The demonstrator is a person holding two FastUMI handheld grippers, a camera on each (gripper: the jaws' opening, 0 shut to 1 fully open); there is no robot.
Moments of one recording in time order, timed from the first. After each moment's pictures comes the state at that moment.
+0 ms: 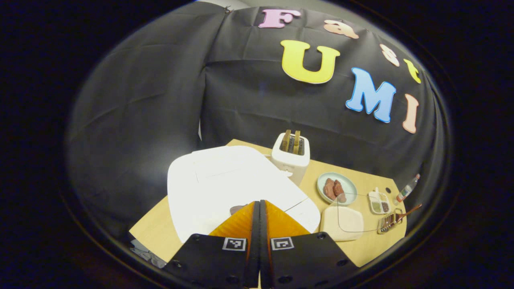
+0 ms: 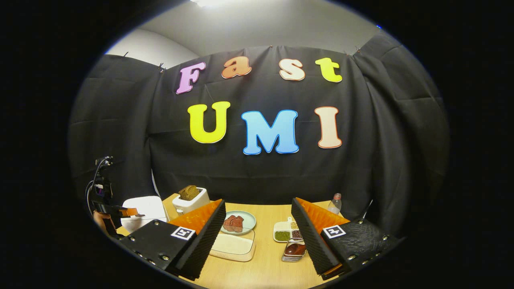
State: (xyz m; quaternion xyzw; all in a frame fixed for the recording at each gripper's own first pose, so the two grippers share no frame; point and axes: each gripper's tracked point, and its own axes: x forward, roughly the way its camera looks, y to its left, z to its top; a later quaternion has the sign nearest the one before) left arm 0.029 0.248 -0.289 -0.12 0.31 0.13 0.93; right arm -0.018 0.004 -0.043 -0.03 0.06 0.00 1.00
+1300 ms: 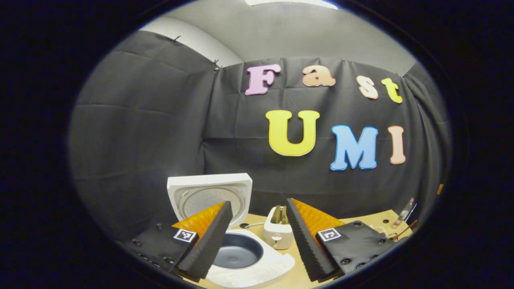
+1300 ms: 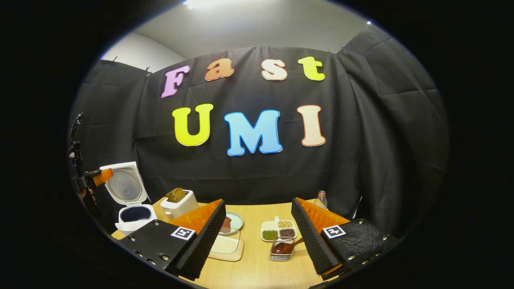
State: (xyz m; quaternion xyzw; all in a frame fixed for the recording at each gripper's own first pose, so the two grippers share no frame) left arm 0.032 0.223 -0.065 -0.03 0.04 0.14 0.99; right arm -0.024 -0.047 -0.047 0.00 0.06 -0.04 1.00
